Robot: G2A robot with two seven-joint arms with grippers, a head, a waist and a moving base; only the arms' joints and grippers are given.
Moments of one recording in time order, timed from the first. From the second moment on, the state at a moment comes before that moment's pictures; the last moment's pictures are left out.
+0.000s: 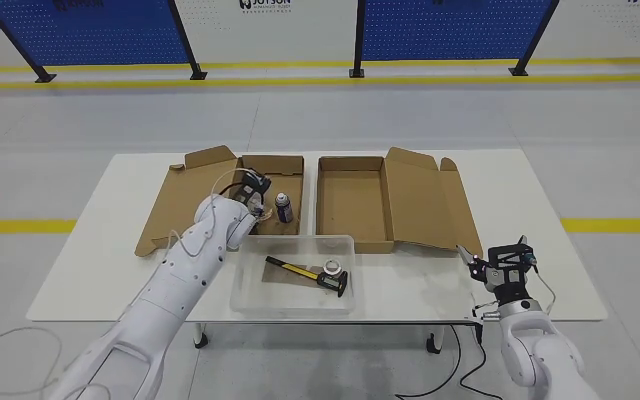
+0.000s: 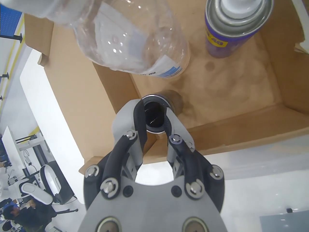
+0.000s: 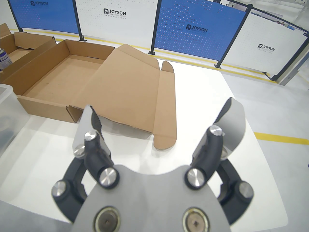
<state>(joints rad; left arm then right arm) 0.73 -1.22 -0.91 -1.11 1.32 -0.06 -1.02 -1.73 -1.15 1.60 -1.80 -1.33 0.00 0.00</state>
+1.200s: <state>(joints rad) 1.50 -1.12 -1.57 -1.98 1.40 0.18 -0.66 -1.73 -1.15 1.60 -1.80 -1.33 0.00 0.00</state>
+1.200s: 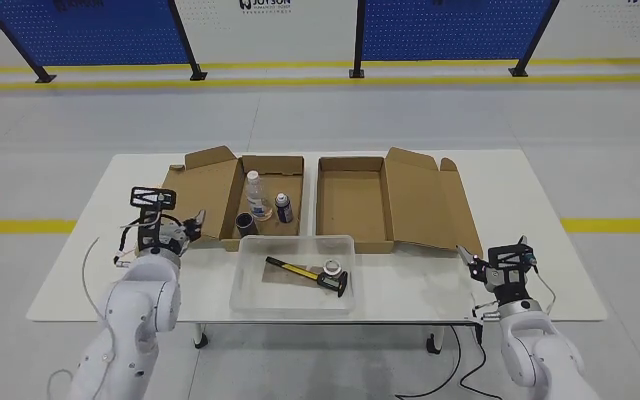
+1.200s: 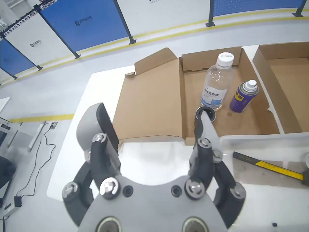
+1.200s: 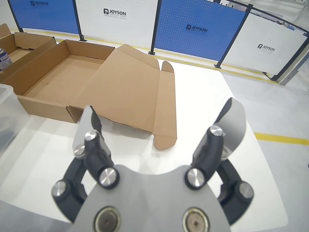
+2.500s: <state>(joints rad) 1.52 -1.13 -1.67 -2.03 1.43 0.11 -0.64 -1.51 -1.18 1.16 -2.07 -1.20 -0.24 0.57</state>
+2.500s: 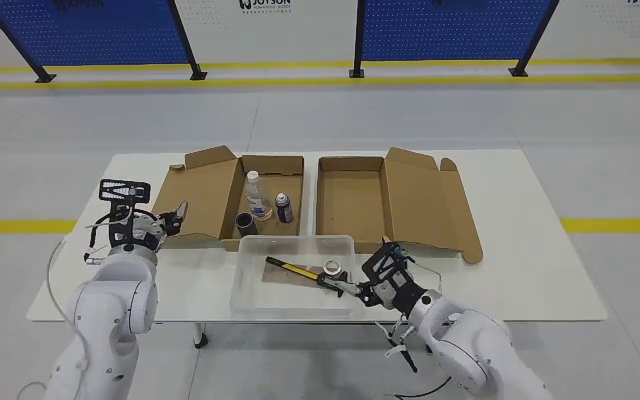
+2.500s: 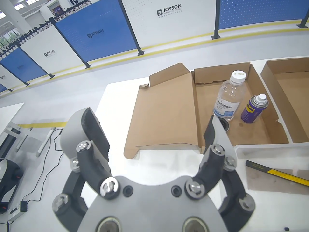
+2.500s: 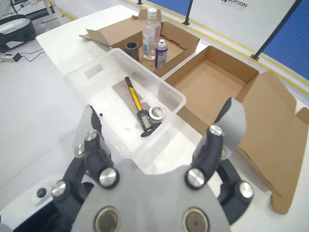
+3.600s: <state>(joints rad) 1.52 -1.13 -1.67 -2.03 1.43 0.11 -0.64 -1.30 -1.21 0.99 -1.88 -1.08 -0.37 0.66</state>
